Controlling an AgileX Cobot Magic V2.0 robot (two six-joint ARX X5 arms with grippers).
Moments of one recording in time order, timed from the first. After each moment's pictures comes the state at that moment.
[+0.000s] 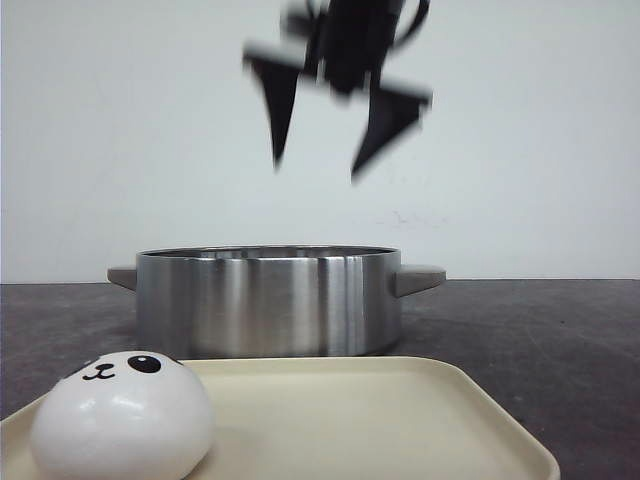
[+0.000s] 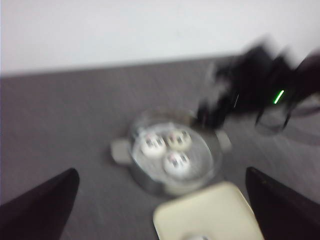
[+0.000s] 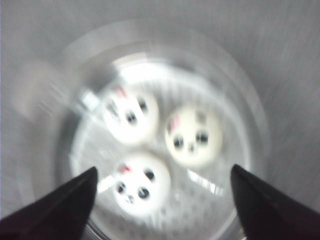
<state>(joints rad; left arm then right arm) -0.55 0.95 1.88 -1.42 -0.08 -0.21 0.68 1.79 1.79 -0.82 0.05 0.34</state>
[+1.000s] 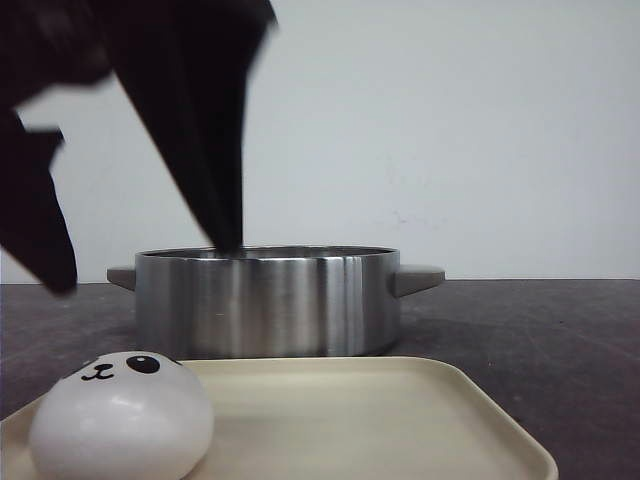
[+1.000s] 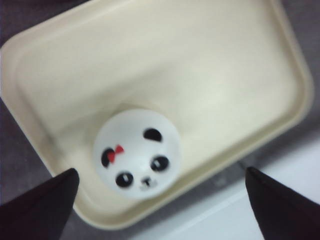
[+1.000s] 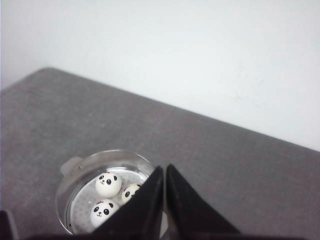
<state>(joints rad) -0.97 1.33 0.97 -0.86 0.00 -0.55 0.74 1.04 1.81 -1.04 0.27 0.10</state>
